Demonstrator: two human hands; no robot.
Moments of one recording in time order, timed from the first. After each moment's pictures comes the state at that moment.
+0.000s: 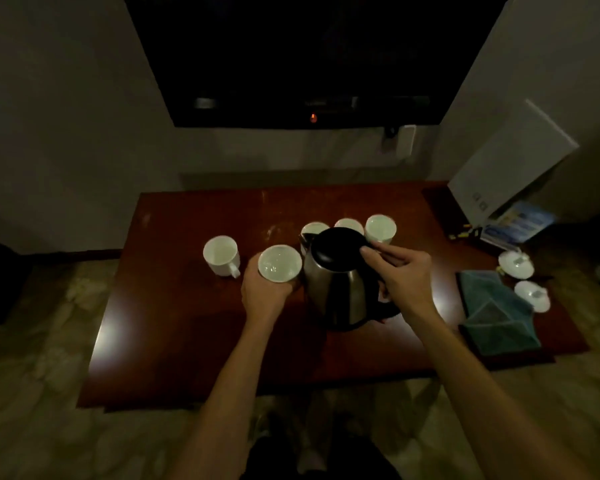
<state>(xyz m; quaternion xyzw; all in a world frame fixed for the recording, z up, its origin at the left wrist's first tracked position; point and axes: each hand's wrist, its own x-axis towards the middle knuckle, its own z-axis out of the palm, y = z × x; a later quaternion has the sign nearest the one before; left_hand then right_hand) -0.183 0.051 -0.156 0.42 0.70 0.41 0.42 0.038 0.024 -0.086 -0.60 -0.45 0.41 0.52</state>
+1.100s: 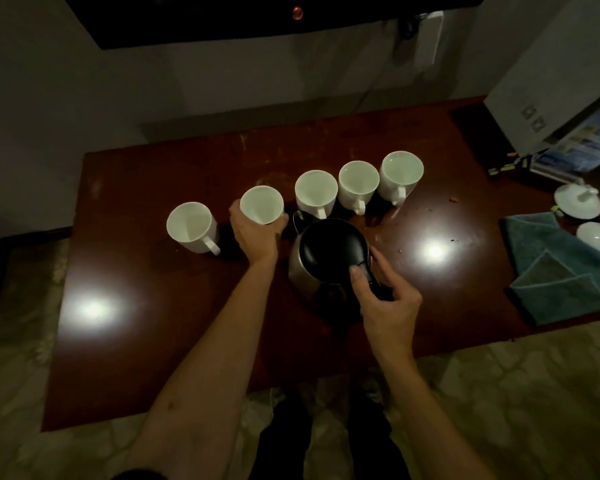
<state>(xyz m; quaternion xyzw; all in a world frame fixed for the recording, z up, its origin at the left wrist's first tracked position) -0.160 0.172 -0.278 0.38 0.74 0.44 0.34 -0.018 0.008 -0.212 -0.62 -0.35 0.36 0.60</state>
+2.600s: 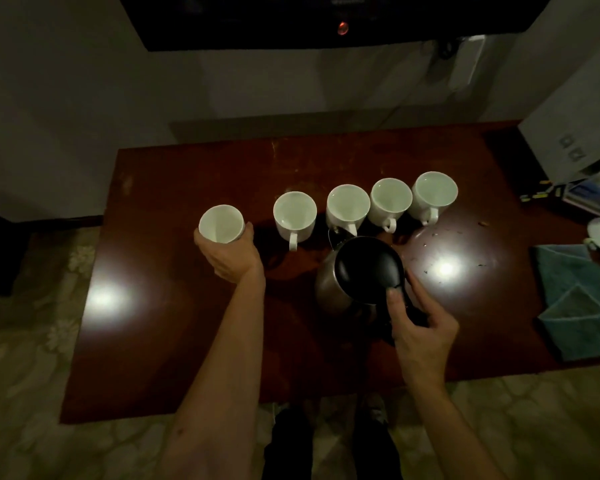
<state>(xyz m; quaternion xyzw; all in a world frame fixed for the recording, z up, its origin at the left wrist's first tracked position) -0.234 0.178 -0.293 0.18 0.81 0.50 0.23 -0.017 0.010 -0.227 -0.66 -0.36 0.32 0.58</state>
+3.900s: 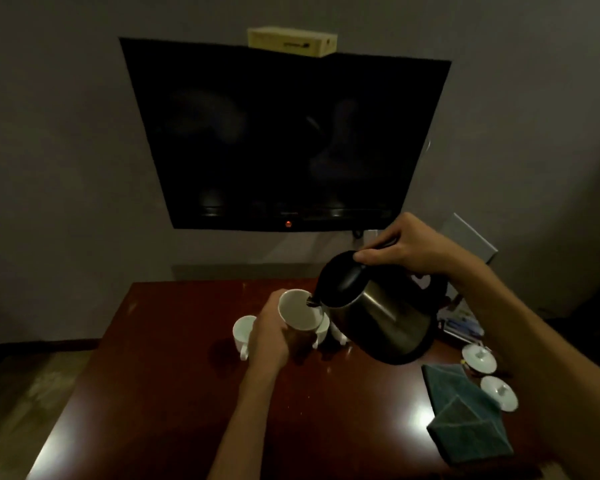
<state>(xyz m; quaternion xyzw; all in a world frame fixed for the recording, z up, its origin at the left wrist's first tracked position) -0.095 0.052 -0.021 0.58 0.61 0.38 0.38 0.133 0.079 0.152 -0.56 -0.74 0.31 0.23</state>
